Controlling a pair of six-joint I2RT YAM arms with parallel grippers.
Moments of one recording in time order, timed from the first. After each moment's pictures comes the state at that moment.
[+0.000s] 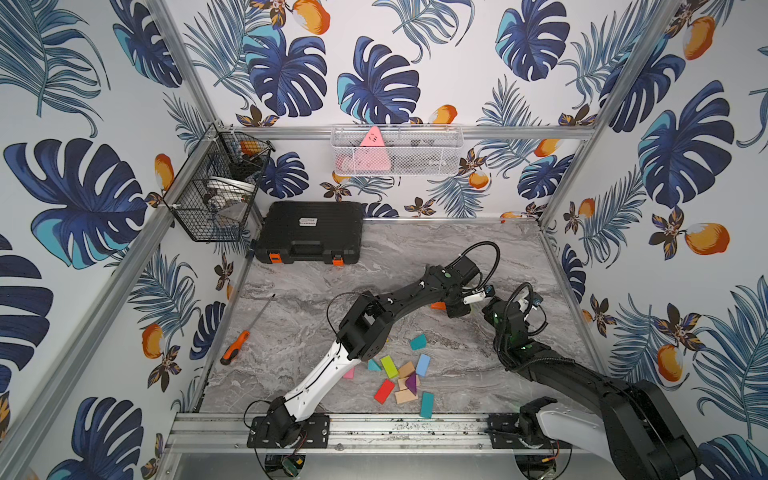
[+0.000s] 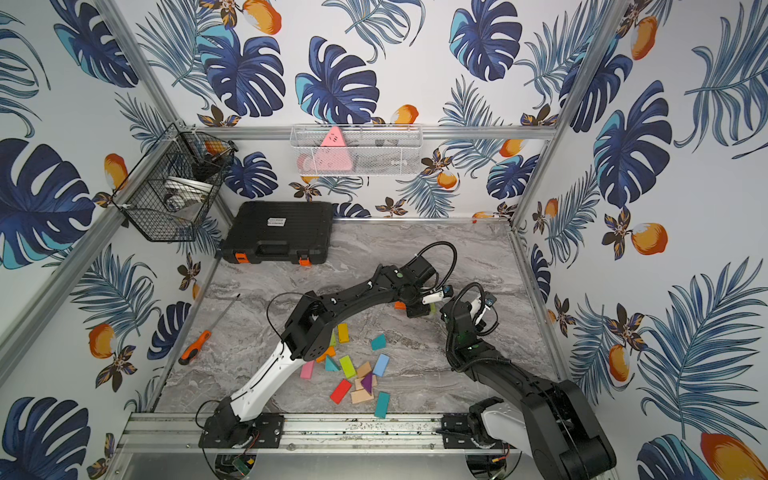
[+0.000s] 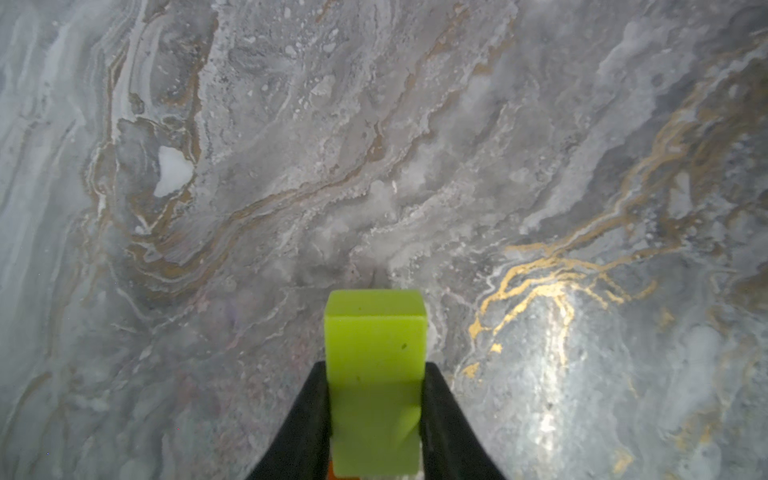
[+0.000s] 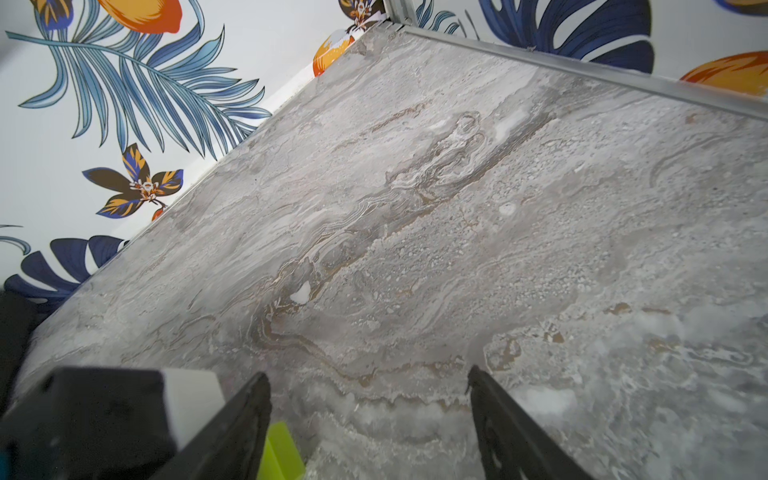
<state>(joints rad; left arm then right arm) -0.84 2.56 2.28 -0.81 0.17 0.54 0.36 1.16 0.32 0.26 0.60 0.84</state>
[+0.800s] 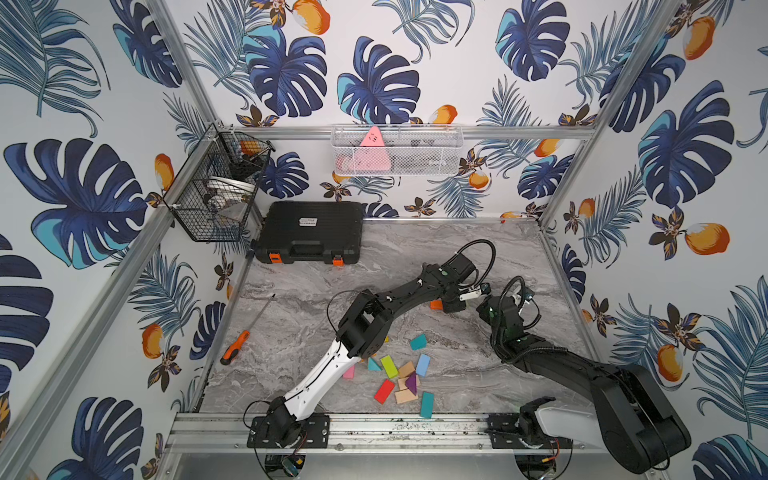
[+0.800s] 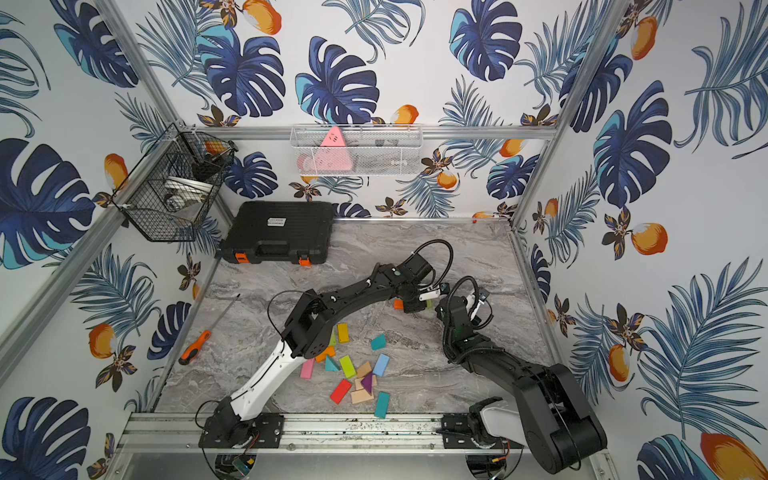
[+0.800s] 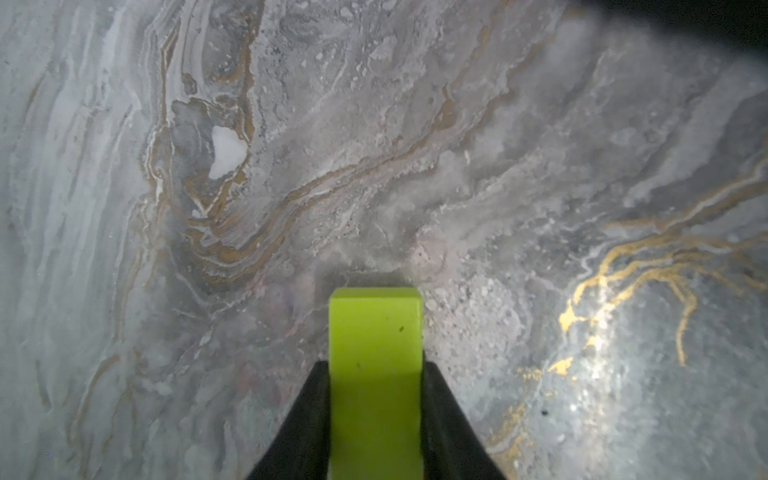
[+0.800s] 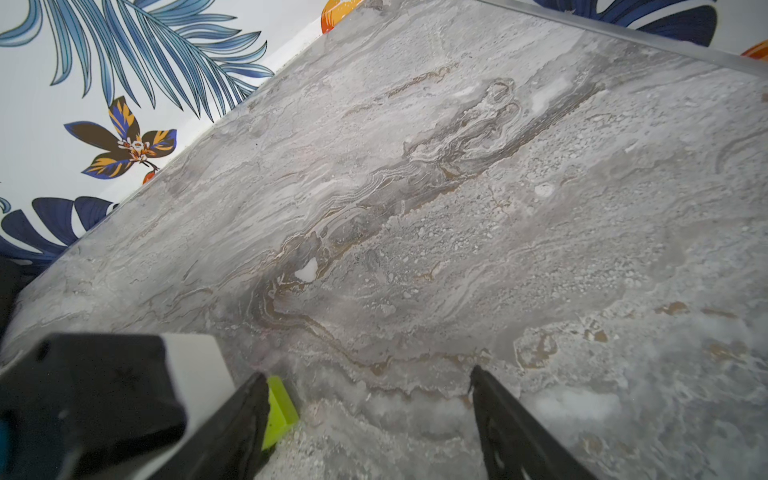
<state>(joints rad) -0.82 2.57 2.27 -0.78 0.10 0.60 0.36 1.26 0.38 0.24 0.54 0.81</state>
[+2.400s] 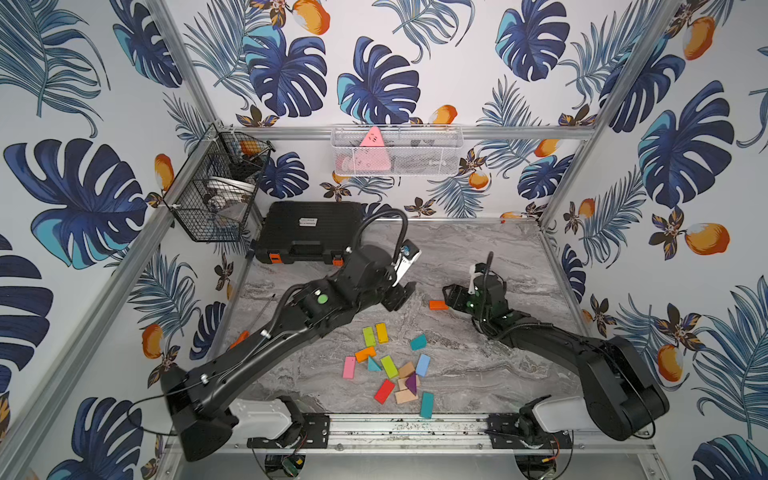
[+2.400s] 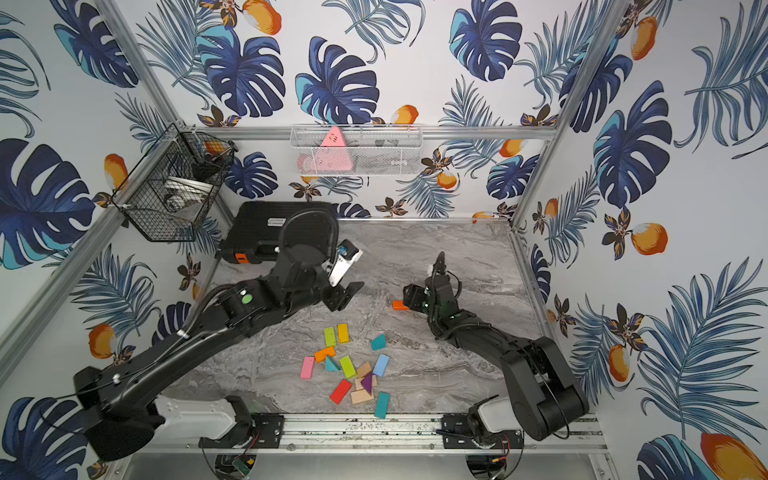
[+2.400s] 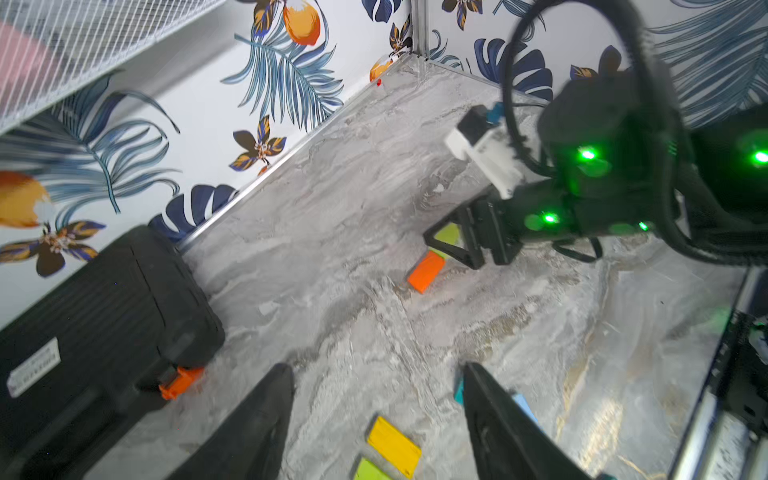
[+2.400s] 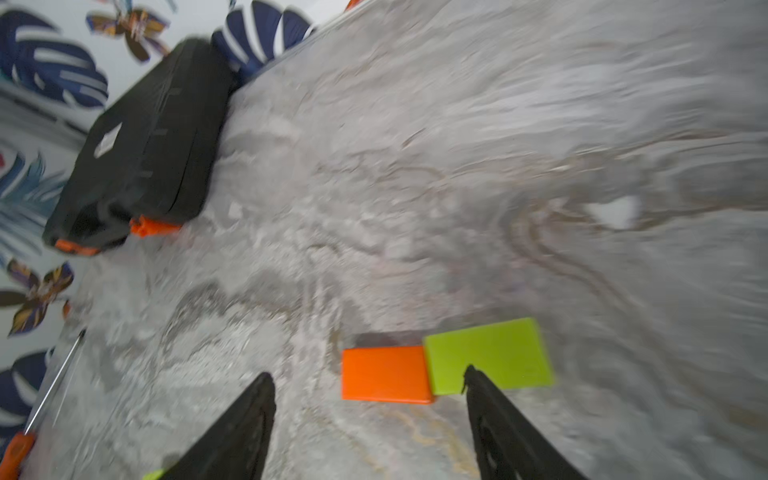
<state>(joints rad) -0.79 1.19 1.26 -0.63 -0.14 0.07 0.49 1.45 0.69 0.13 -0.01 0.60</state>
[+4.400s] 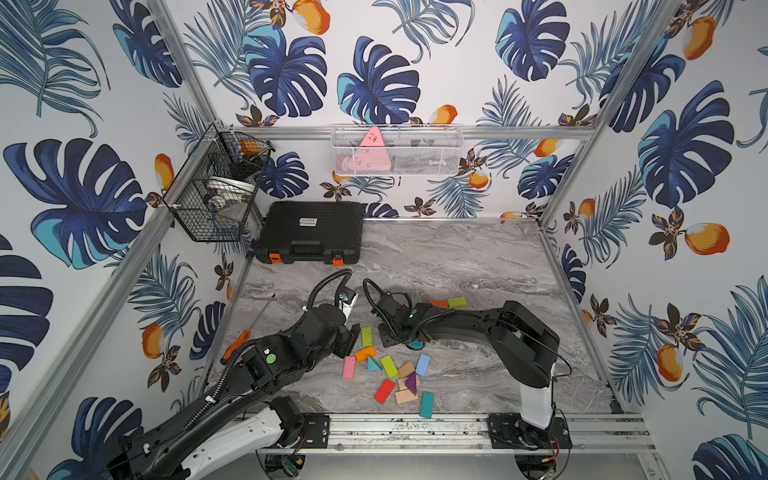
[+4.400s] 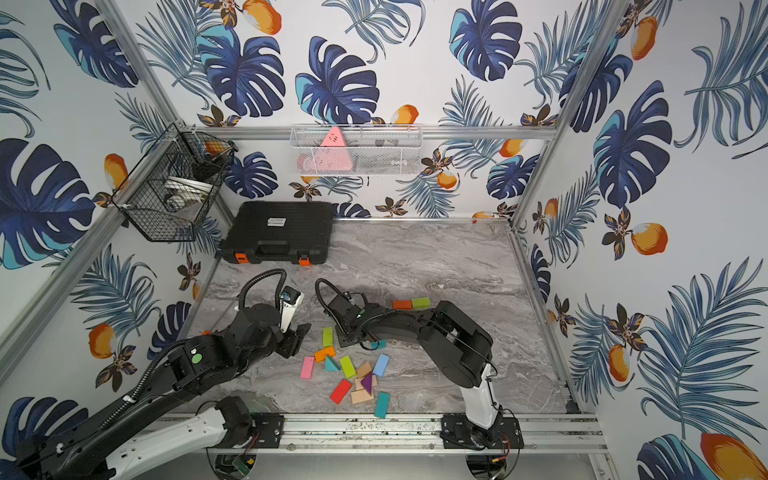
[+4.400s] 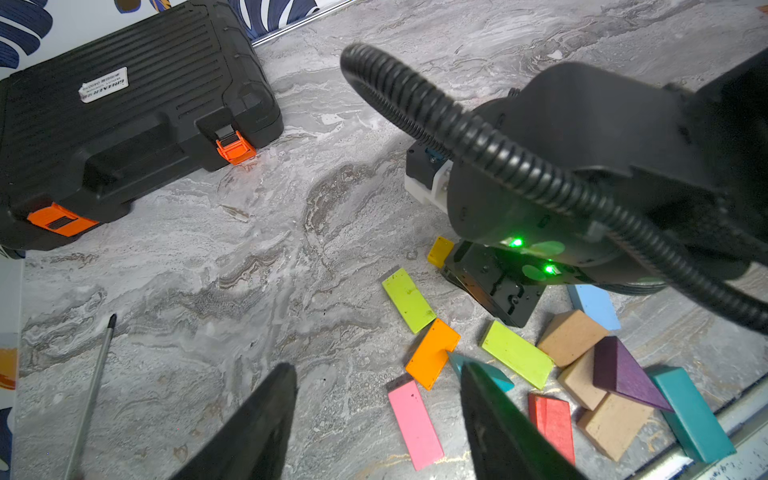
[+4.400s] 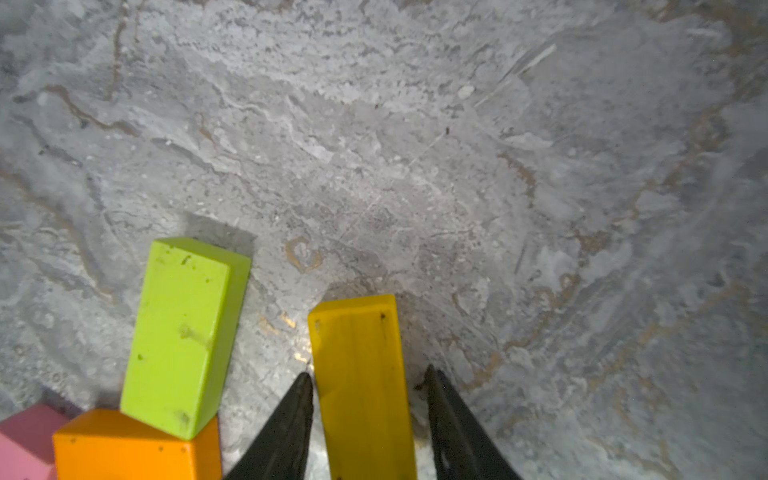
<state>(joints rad) -0.77 0.79 0.85 -0.80 -0.34 -0.18 1.00 1.97 1.25 -0.45 0.17 0.58</state>
